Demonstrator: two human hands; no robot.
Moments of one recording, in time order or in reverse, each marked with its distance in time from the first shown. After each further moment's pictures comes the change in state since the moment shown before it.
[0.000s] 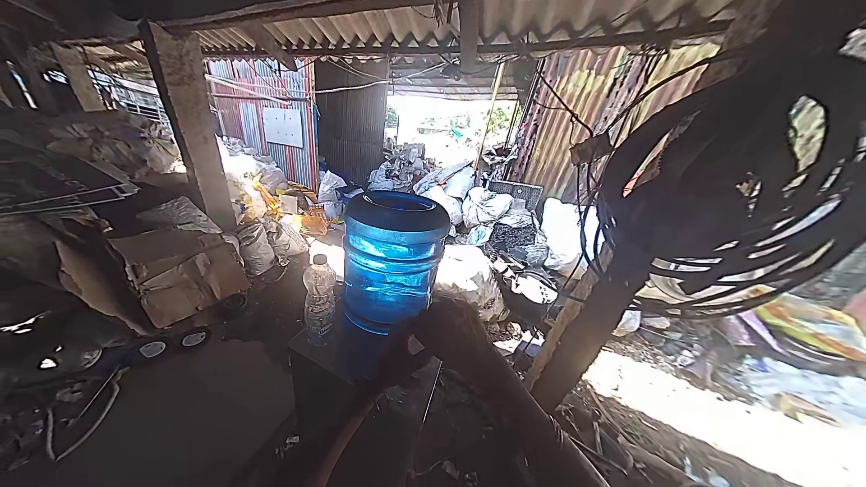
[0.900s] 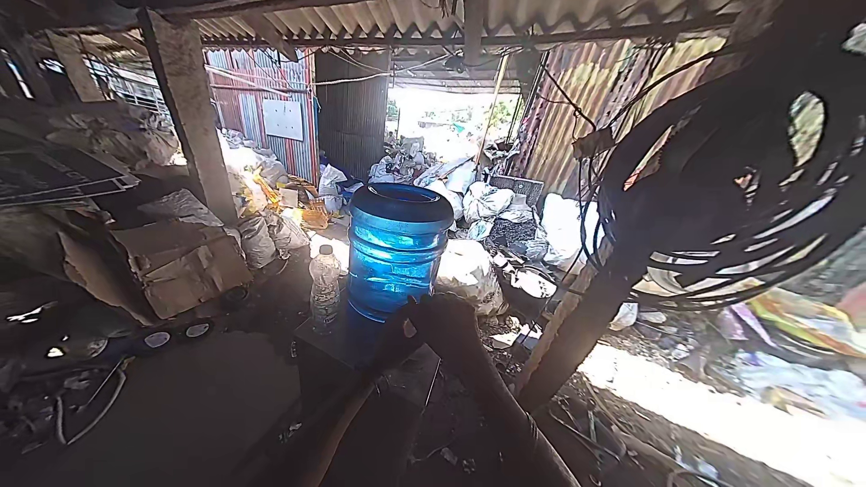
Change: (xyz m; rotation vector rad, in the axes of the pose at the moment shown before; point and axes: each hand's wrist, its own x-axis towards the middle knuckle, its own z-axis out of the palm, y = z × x) left_hand 0.000 -0.030 0.002 -0.051 0.160 0.150; right_hand 0.011 -0.042 -0.007 -0.057 -0.153 0.395
